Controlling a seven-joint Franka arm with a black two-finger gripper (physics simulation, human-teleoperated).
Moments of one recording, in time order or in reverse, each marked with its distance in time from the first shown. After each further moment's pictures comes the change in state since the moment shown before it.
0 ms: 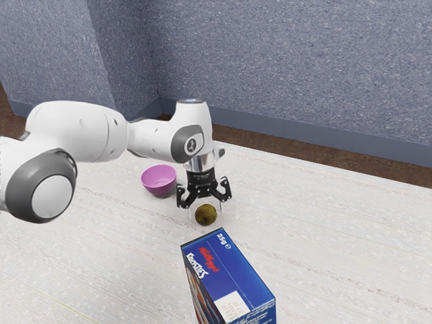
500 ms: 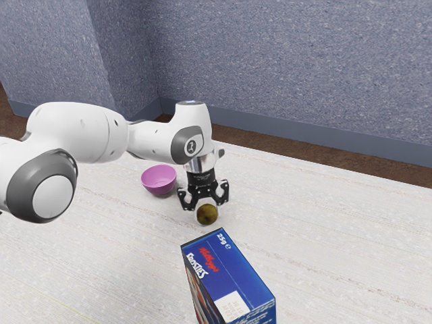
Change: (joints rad) arm 0.006 0.005 -0.005 -0.001 -0.006 0.017 -0.005
